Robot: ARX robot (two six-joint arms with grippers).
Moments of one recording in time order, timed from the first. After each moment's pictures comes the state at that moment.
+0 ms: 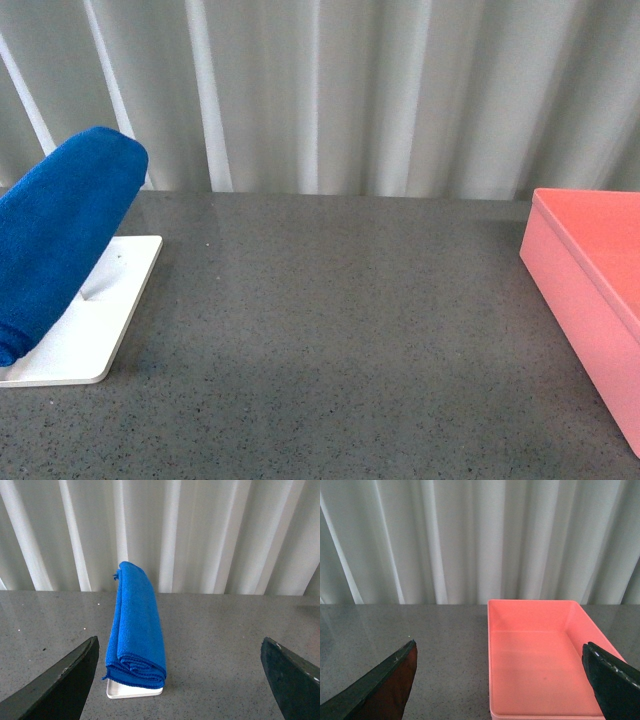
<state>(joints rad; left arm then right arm) 0.00 0.00 0.02 0.00 0.00 0.00 0.00 0.00 0.02 0.00 0.00 -0.01</state>
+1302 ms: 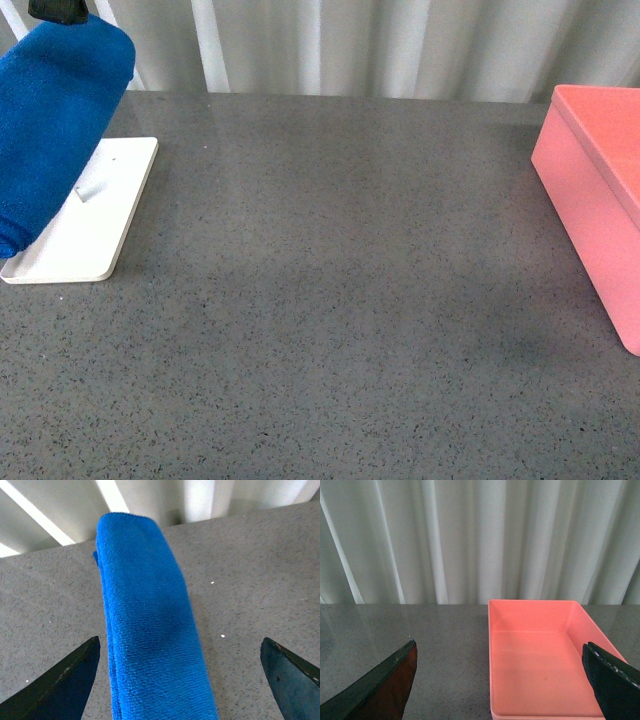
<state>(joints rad) 0.04 1.89 1.34 -0.07 -0.08 0.22 0.00 0.00 0.02 0.00 0.00 -0.01</state>
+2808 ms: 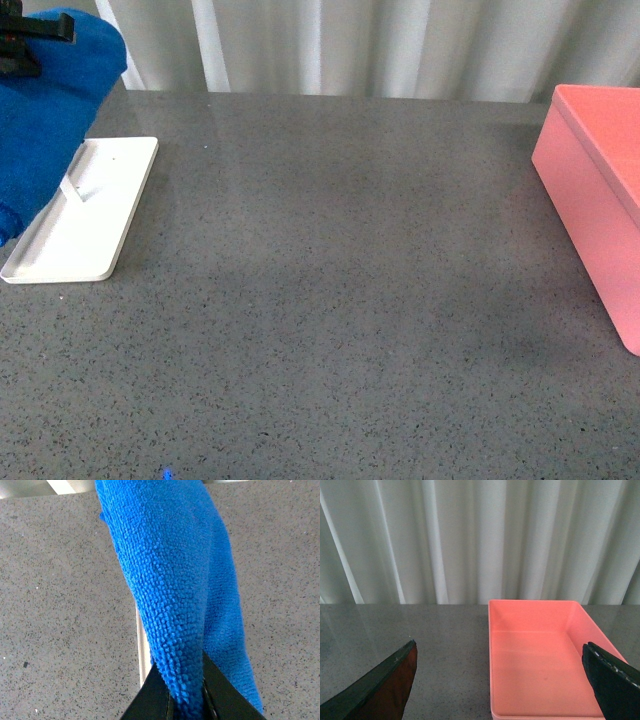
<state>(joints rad) 0.10 1.98 1.31 -0.01 -0.02 0.15 0.00 0.00 0.02 0.00 0.00 -0.01</state>
